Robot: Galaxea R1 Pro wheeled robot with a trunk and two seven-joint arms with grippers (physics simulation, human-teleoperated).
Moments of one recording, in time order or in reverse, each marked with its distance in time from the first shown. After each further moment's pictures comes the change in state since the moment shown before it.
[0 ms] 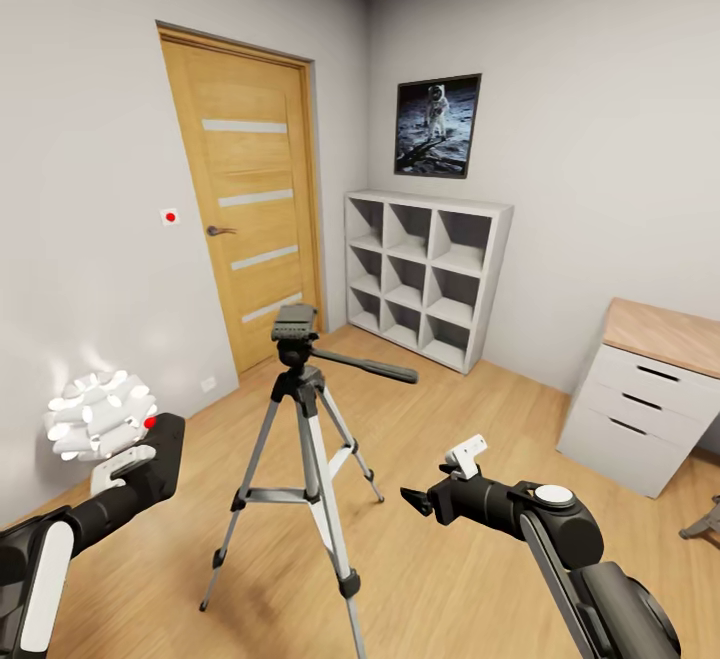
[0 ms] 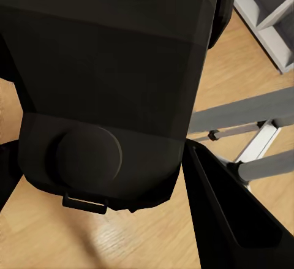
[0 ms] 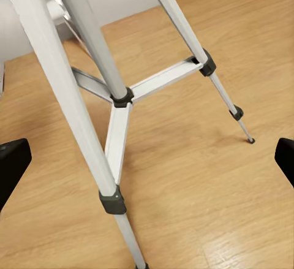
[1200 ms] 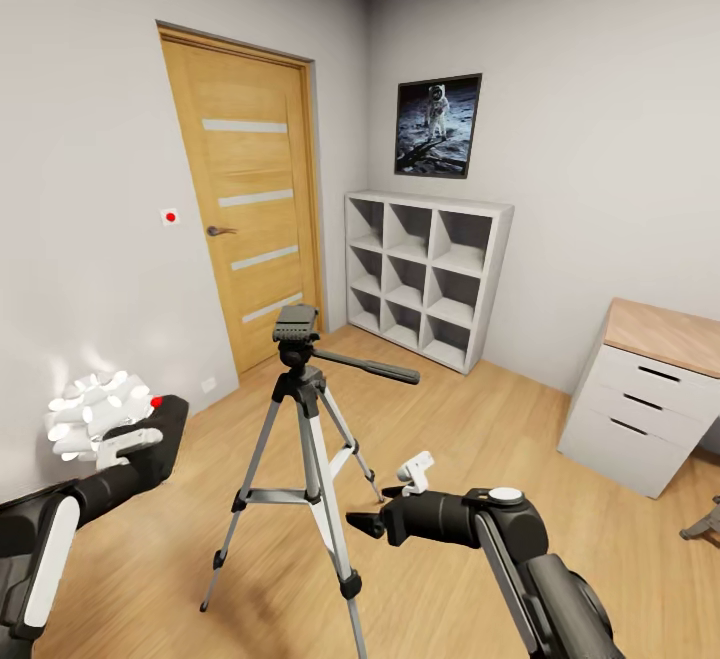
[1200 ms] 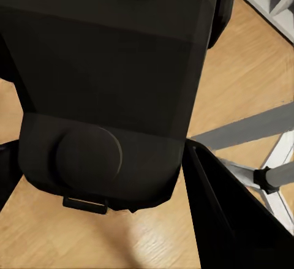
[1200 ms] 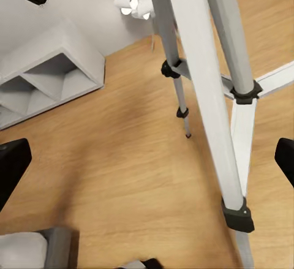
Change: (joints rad) left arm -0.041 0.082 -0.110 -0.013 -0.068 0.005 0.003; right arm -0.030 0.137 0.028 0.144 0.004 0.012 0.208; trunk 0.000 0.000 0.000
